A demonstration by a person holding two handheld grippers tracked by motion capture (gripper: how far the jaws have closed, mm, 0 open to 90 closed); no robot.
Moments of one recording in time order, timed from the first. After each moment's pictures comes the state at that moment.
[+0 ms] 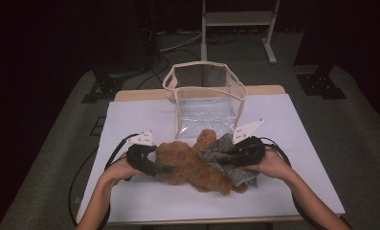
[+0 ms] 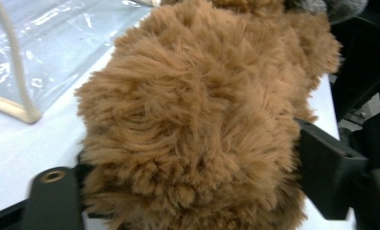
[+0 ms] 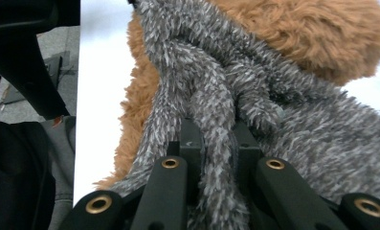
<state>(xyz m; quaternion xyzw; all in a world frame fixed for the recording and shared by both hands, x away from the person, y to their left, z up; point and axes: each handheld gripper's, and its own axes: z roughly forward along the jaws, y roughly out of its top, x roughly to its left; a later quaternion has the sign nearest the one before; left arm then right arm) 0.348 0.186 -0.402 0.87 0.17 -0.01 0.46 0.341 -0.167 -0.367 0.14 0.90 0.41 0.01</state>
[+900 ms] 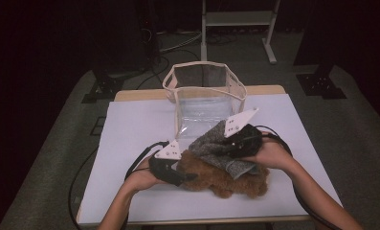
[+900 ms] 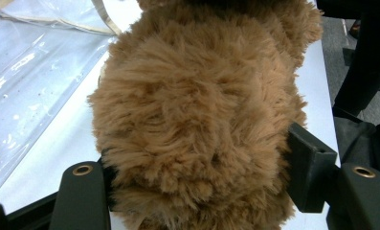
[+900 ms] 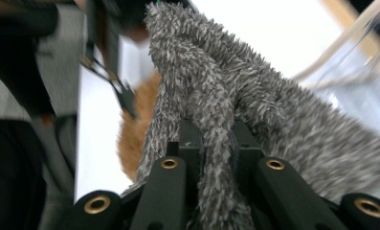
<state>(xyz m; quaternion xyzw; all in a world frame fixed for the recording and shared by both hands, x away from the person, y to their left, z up) 0.313 0.118 -0.387 0.89 0.11 0.07 0.44 0.331 -0.141 -0.308 0.09 0.92 0.38 0.07</state>
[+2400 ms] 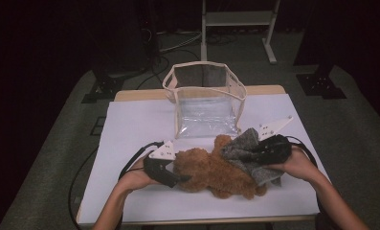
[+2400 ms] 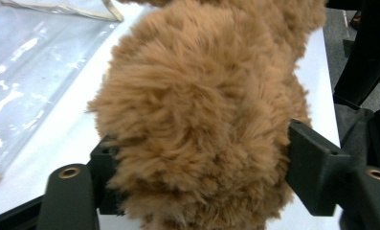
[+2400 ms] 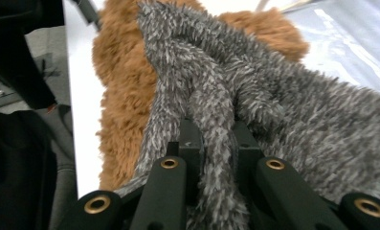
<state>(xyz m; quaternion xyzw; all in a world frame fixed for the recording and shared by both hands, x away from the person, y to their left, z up) 0.317 0.137 -0.383 0.89 0.11 0.06 0.44 0.331 -0.224 -0.355 0.18 0.90 0.40 0.02</state>
